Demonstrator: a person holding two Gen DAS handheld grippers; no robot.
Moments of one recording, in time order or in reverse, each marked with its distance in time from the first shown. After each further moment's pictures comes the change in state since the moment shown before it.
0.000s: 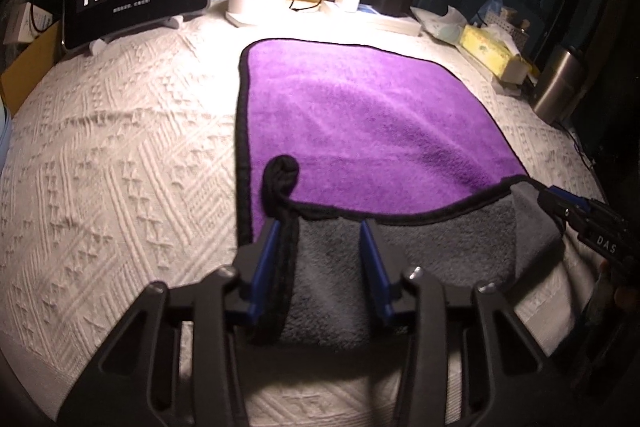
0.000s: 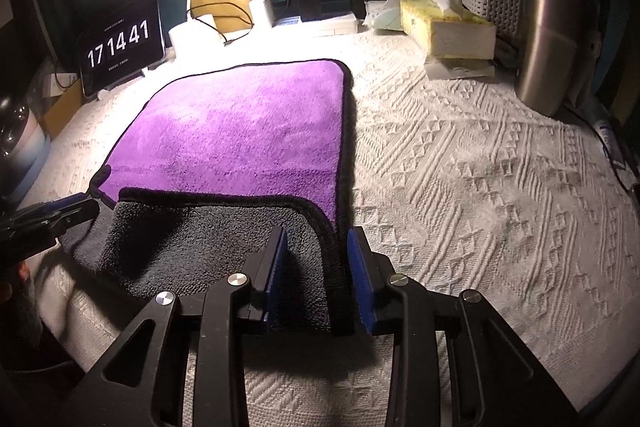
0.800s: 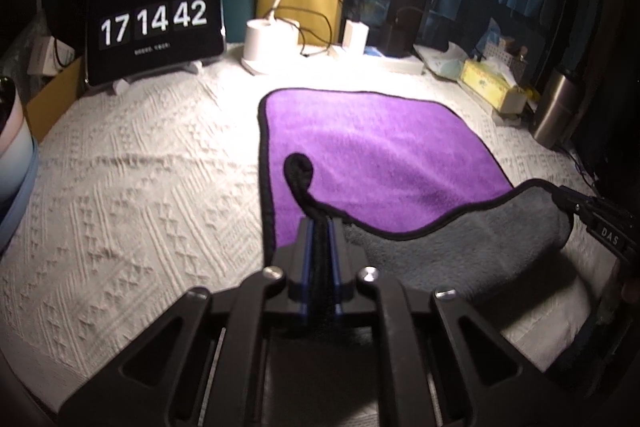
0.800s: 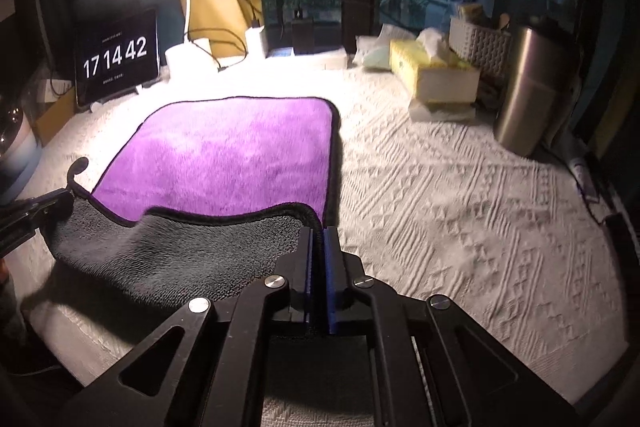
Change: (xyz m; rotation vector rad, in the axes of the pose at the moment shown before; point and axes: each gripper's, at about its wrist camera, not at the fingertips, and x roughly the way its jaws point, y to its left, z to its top) left arm -0.033 0.001 0.010 0.012 -0.145 0.043; right arm -0.023 0.006 0.014 -0.046 -0.099 -0.078
